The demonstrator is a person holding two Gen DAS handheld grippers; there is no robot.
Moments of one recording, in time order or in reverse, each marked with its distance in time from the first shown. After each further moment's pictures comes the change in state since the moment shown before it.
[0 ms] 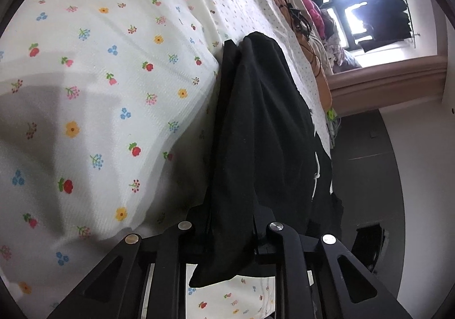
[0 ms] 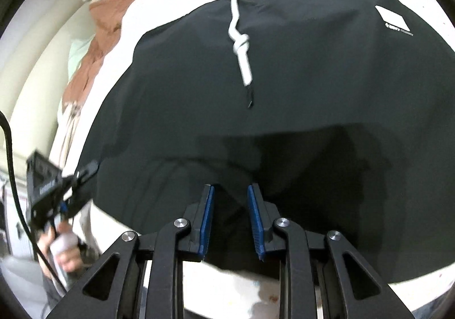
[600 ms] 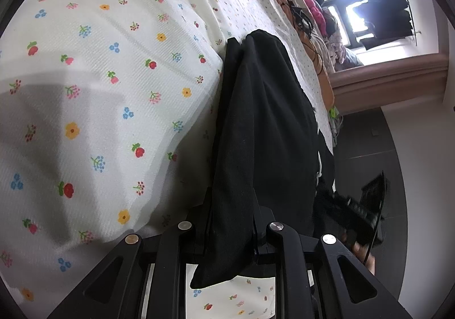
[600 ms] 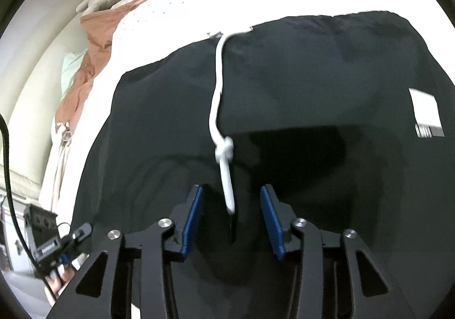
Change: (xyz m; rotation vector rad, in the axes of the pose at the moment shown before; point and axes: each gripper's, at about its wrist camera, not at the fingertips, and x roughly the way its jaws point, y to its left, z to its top) left arm 0.003 0.003 0.001 0.005 0.004 0.013; right arm 0.023 -0.005 0.089 -0.028 -0.027 -0.009
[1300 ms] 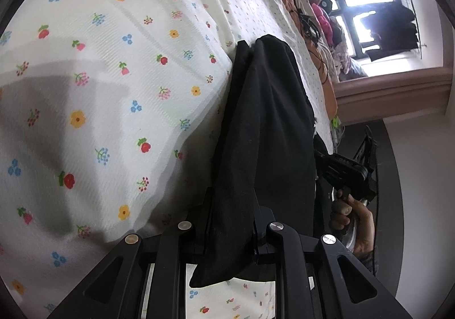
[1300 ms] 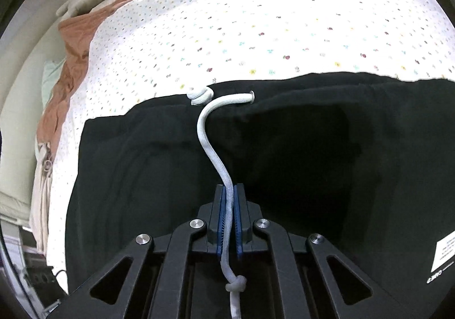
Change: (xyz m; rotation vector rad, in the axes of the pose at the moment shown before) left arm 0.003 0.003 -0.002 -0.064 -0.025 0.001; right arm 0.049 -0.003 0.089 0.013 0.027 -0.064
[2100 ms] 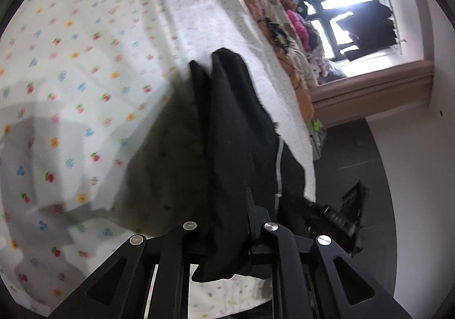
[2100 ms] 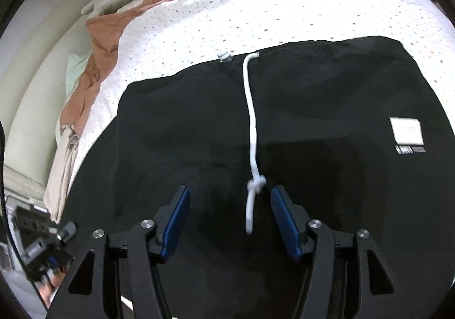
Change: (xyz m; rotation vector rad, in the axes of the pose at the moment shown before) left arm -0.033 -0.061 -0.006 0.083 -0.060 -0.075; right arm -0.085 -0.007 -0.096 -0.018 -0.051 0.069
